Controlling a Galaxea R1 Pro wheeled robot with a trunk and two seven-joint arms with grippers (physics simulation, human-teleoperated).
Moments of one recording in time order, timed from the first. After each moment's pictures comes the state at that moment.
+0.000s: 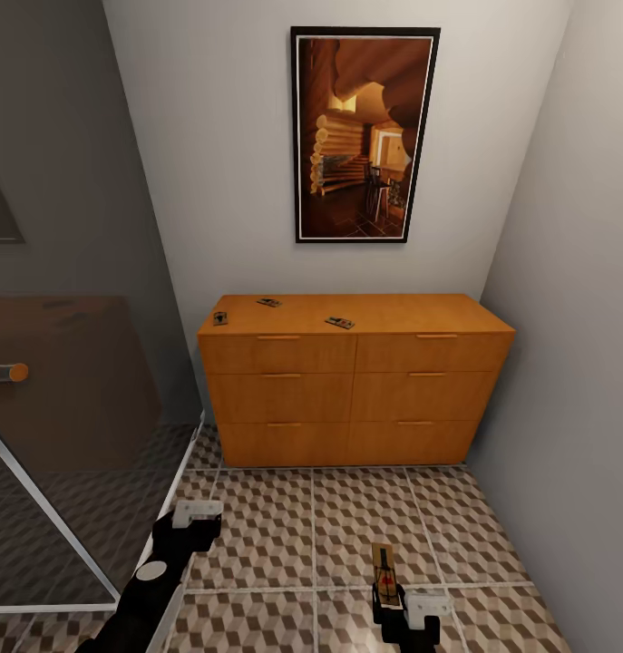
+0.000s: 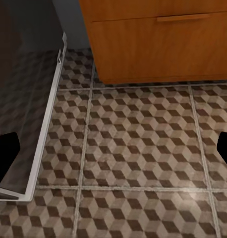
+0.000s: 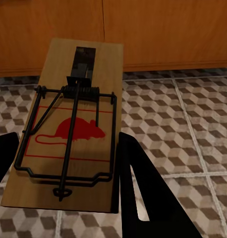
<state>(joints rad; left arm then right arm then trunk) -0.21 0.01 -0.08 -1.21 0.00 0.33 0.17 -0.43 0.11 -0.02 -0.02 0.09 -0.78 -0.14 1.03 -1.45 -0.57</state>
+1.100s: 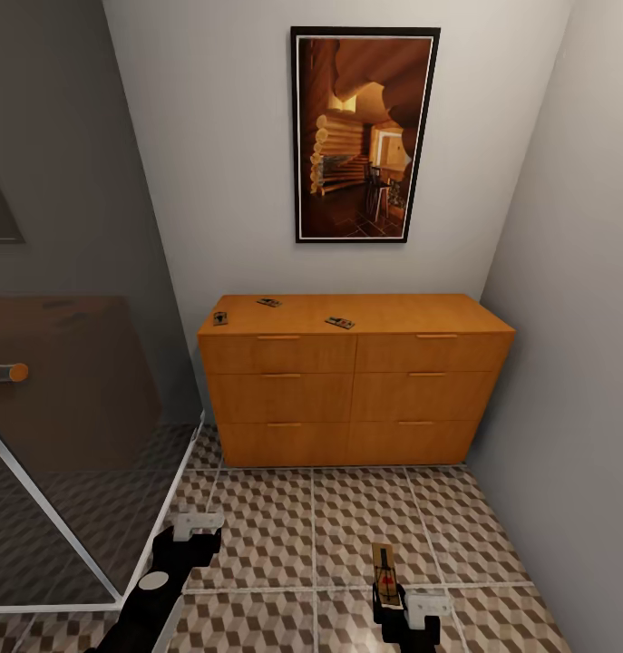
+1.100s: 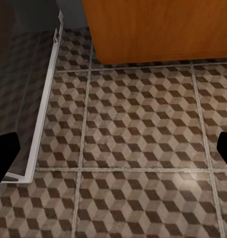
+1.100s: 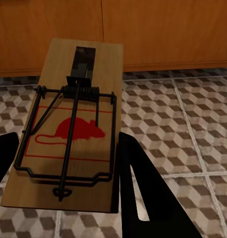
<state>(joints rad) -0.21 0.01 -0.08 -1.13 0.00 0.32 0.17 -0.43 0.11 -0.02 -0.02 0.09 -0.78 -0.14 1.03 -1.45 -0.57</state>
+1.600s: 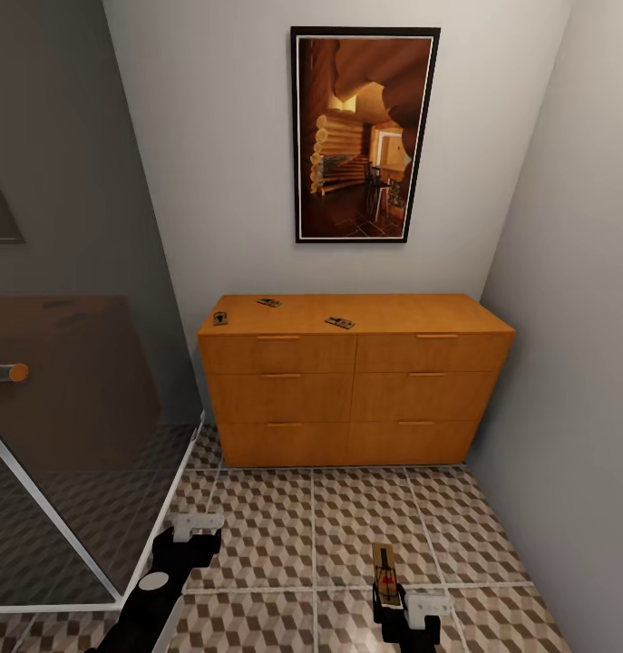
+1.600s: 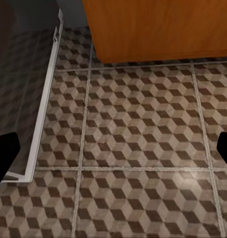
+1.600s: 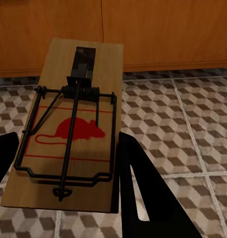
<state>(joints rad) -0.21 0.01 -0.08 -1.13 0.00 0.32 0.17 -0.43 0.11 -0.02 -0.02 0.09 -0.78 -0.14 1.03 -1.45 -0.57</state>
